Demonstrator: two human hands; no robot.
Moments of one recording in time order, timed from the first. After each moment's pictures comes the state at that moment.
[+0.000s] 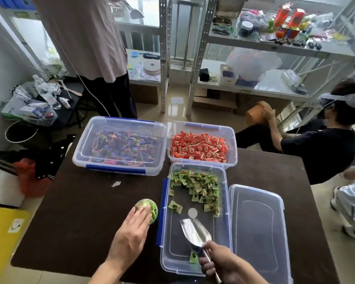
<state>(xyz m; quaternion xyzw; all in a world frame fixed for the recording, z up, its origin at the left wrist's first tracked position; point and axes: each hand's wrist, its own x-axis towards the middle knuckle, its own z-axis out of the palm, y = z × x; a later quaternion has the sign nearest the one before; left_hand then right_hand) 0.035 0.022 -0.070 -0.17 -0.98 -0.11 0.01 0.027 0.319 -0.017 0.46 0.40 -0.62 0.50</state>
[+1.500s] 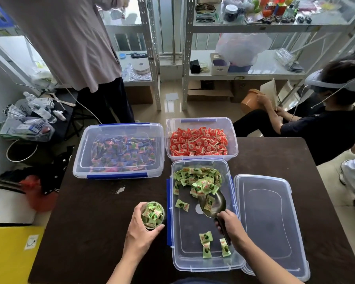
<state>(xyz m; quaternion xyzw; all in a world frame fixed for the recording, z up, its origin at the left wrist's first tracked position) 0.006 0.023 -0.070 0.11 -0.88 -0.44 -0.12 -0.015 0.332 -0.067 0.36 0.64 -0.63 0.25</state>
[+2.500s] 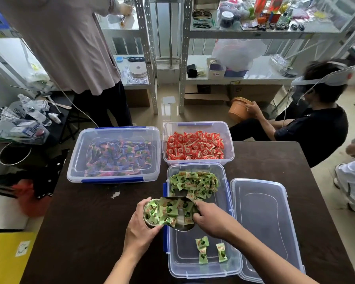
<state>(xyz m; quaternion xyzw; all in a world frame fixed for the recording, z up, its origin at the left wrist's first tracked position) -0.014 0.037 -0.061 0.06 -0.88 -0.46 -0.07 -0.056 0.285 0.046 0.00 0.89 -0.29 0.35</state>
